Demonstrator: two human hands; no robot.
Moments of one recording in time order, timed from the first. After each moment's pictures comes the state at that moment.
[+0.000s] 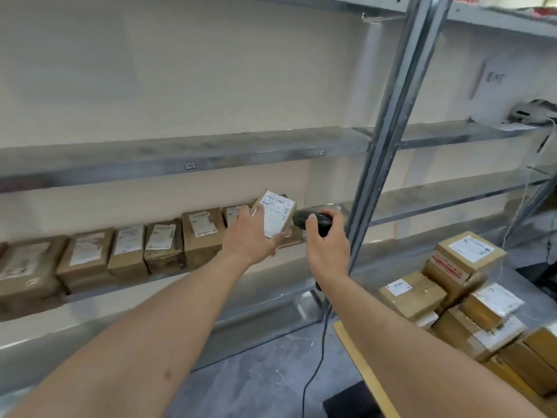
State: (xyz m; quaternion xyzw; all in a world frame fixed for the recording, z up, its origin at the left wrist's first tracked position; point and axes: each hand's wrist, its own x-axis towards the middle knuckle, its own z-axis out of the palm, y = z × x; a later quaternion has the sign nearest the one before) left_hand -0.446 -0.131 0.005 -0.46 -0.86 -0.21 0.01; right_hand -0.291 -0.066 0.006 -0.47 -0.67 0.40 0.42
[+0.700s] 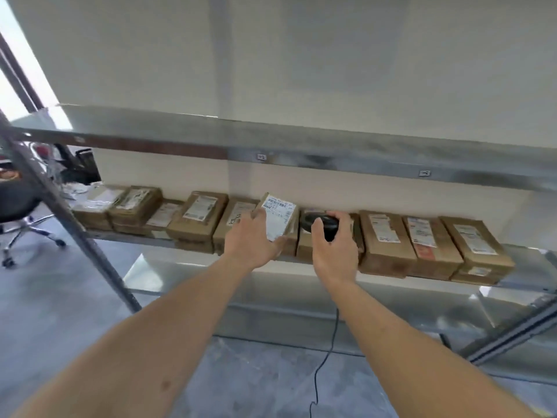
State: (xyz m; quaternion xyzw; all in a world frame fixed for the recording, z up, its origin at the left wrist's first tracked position) left_hand -0.711 -0.490 -0.016 -0.21 -0.96 -0.19 -0.01; right_hand -0.608 -0.350 -0.025 -0.31 -0.76 0.49 0.30
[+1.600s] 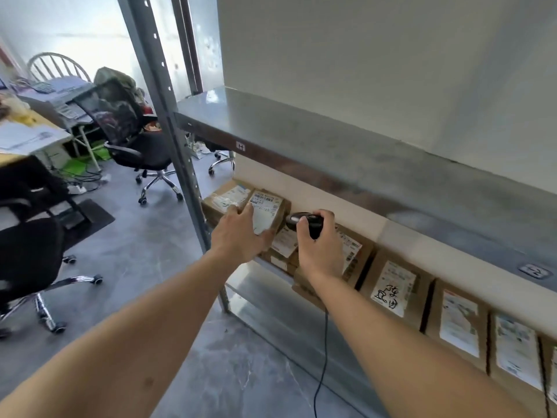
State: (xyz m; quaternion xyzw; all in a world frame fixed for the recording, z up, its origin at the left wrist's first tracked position) left_hand -0.999 -0.778 -0.050 0.05 -0.98 -0.19 -0.03; right_hand -0.979 -0.607 -0.073 -0.12 -0.86 0.49 0.11
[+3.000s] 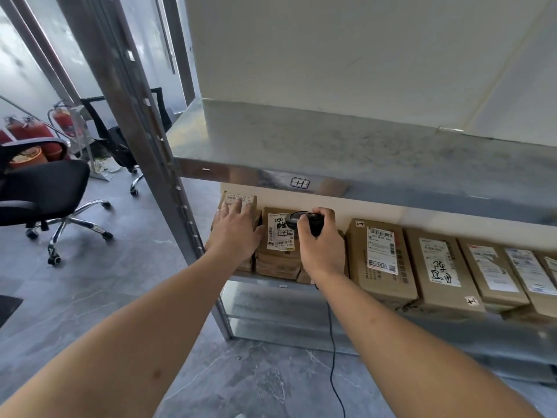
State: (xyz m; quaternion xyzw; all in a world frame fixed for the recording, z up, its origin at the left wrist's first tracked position) left_hand -1.213 -0.920 -0.105 -0.22 -0.97 -0.13 -0.06; right_hand -1.096 -0.771 -0.087 -0.33 -0.81 0.45 0.17
